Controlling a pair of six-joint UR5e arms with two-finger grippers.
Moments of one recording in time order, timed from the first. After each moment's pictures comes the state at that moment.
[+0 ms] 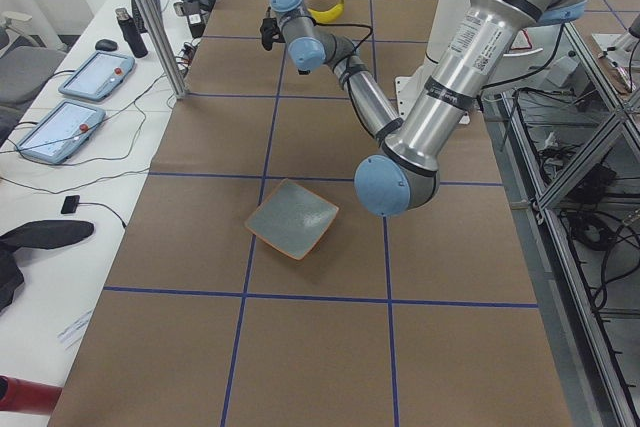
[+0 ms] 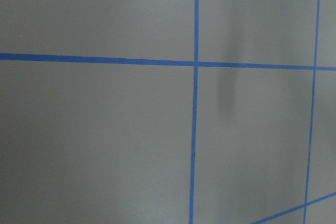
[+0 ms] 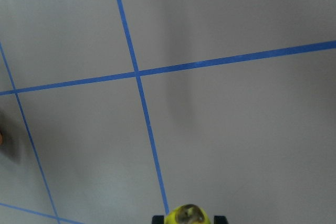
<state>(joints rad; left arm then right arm) -0.89 -2.13 -1.92 -1.78 -2.52 -1.21 1.00 -0.97 1.70 -1.44 2.66 1.15</state>
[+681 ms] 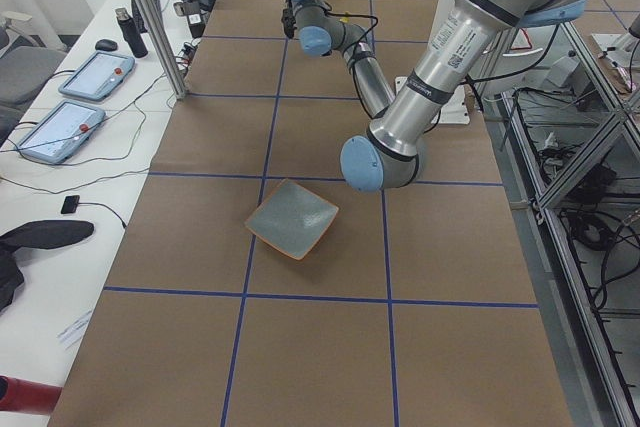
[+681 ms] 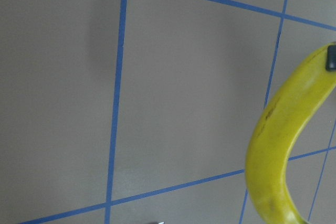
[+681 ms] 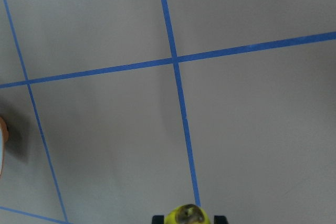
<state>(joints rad) -0.76 -2.26 -1.84 -1.86 -2.49 -1.46 0.92 -0.89 1.70 -1.42 2.56 1.28</state>
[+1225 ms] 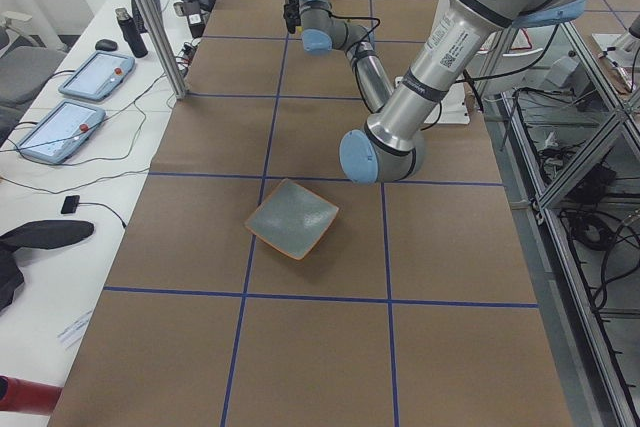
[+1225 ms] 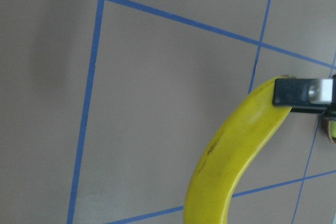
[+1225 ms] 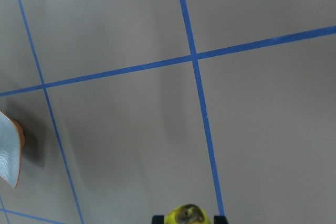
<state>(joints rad) -0.69 -2.28 -1.79 -2.05 -2.29 -1.64 0.89 -0.88 1.69 -1.32 2.53 1.38</state>
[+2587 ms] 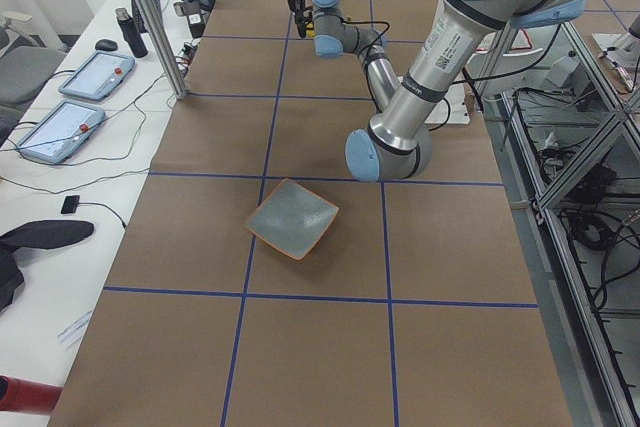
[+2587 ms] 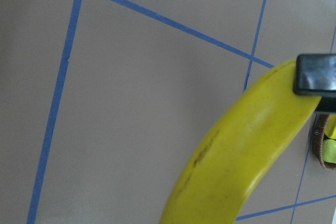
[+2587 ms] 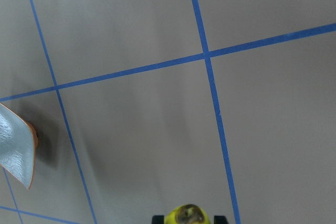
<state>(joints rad) -0.60 -2.28 -1.78 -2.06 -2.17 -1.68 0.89 -0.86 1.69 -1.32 2.53 1.41</state>
